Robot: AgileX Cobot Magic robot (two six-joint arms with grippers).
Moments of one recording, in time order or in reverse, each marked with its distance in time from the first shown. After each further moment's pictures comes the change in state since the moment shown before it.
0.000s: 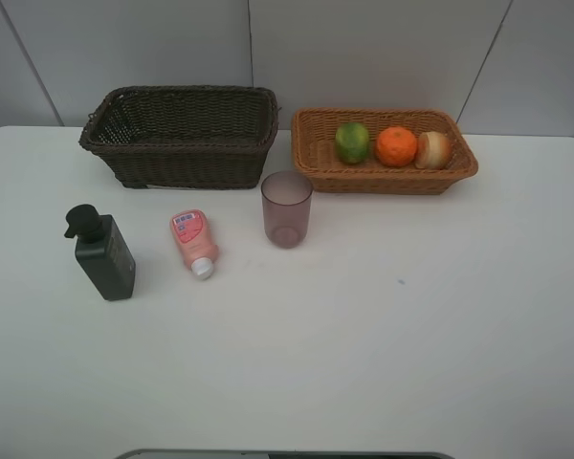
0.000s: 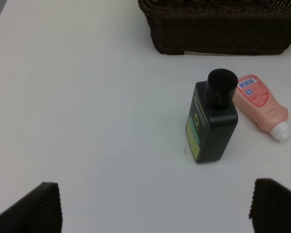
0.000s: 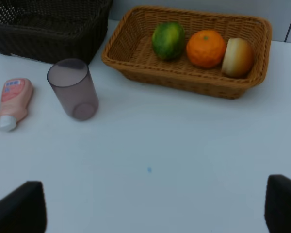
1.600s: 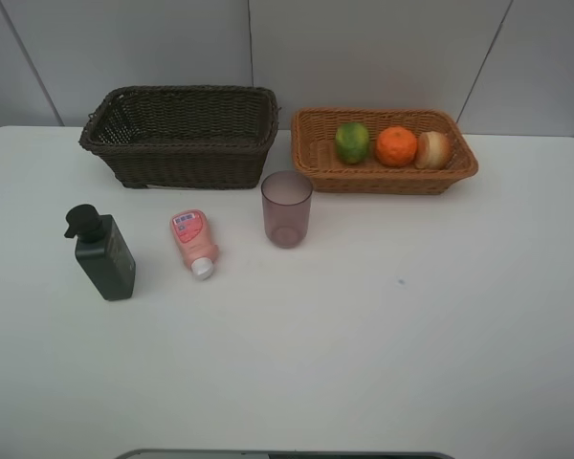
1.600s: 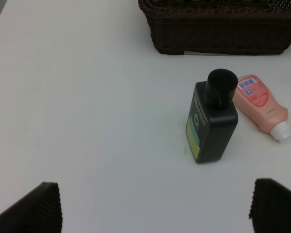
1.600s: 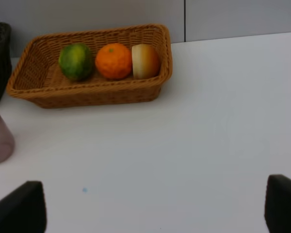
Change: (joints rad) left arm 0.000 0.000 0.000 0.000 0.000 0.000; right arm -0.303 -0.207 0.158 -0.019 -0.032 0.052
